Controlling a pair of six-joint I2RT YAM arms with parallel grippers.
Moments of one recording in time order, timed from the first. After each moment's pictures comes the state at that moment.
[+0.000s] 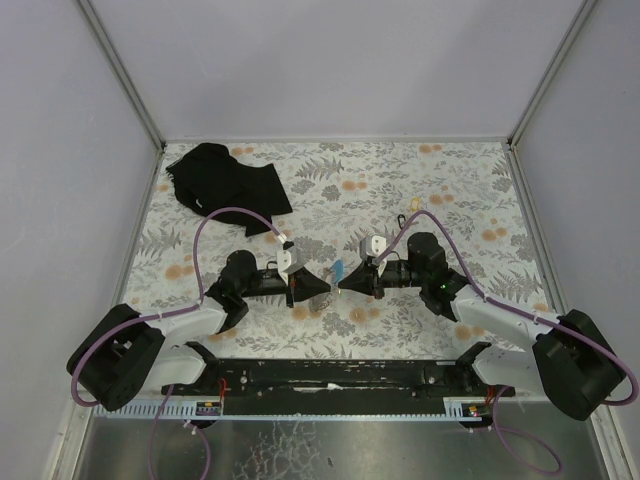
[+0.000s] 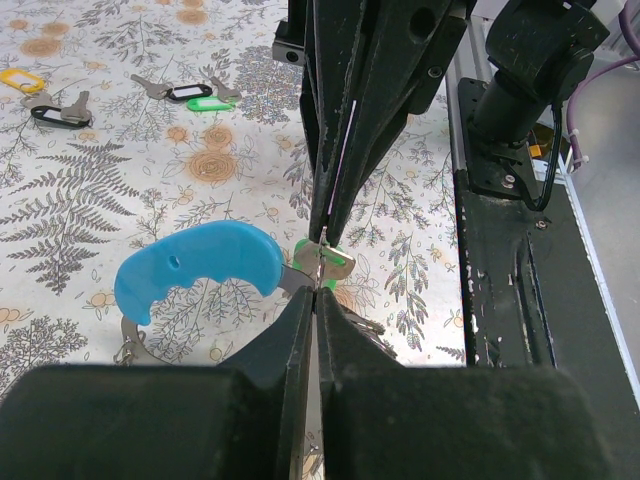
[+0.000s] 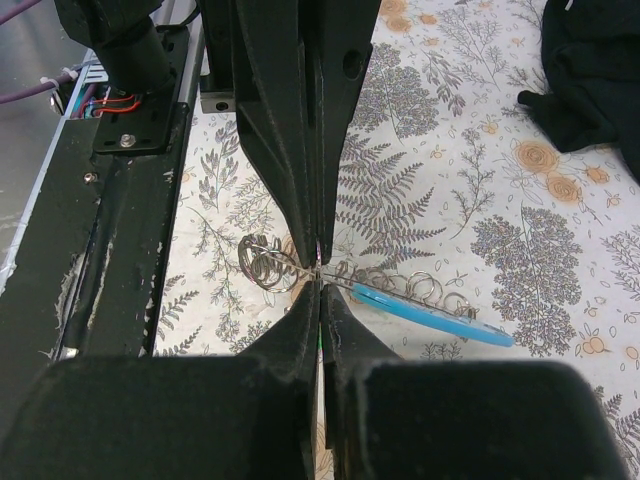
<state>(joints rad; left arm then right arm) -0.61 1.22 0.30 0.86 0.82 -0.09 0.64 1.17 0.47 0.43 -0.86 -0.20</state>
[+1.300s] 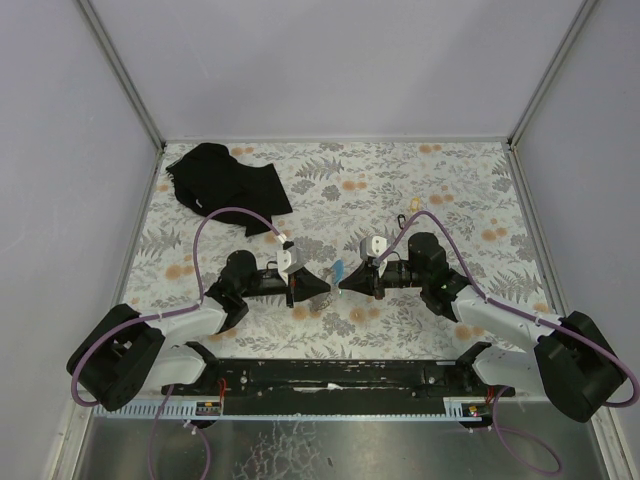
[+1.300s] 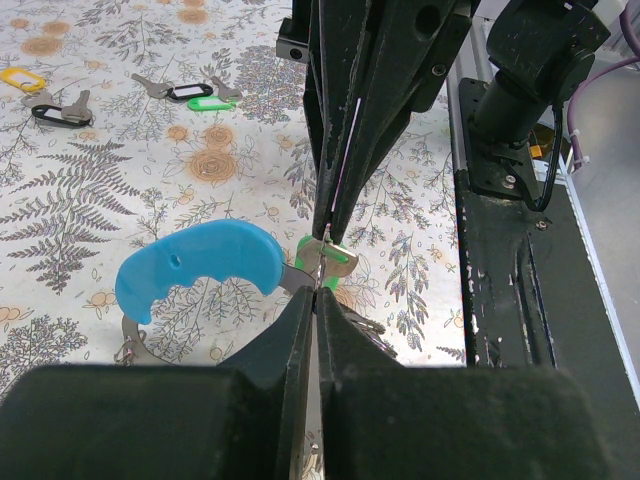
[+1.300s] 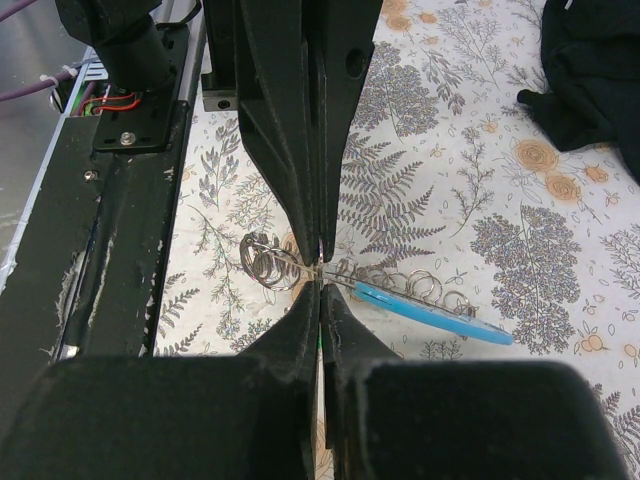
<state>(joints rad) -0.61 1.22 0.30 0.86 0.82 -0.09 0.64 1.16 0.47 0.42 -0.86 -0.21</state>
